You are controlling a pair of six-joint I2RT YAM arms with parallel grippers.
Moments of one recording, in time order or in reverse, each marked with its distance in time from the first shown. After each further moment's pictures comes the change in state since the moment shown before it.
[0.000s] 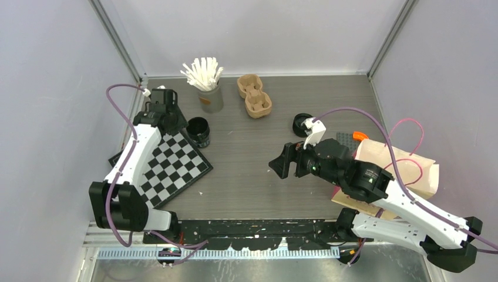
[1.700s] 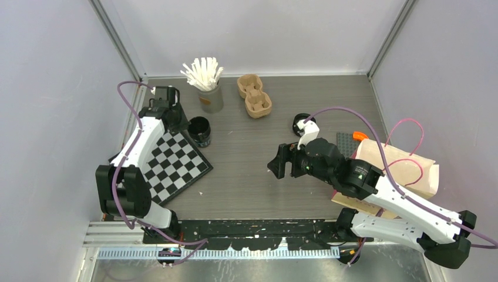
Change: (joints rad) left arm 0.024 0.129 0.036 0.034 0.095 0.098; right arm 0.000 0.070 -0.013 -0.015 0.027 -0.001
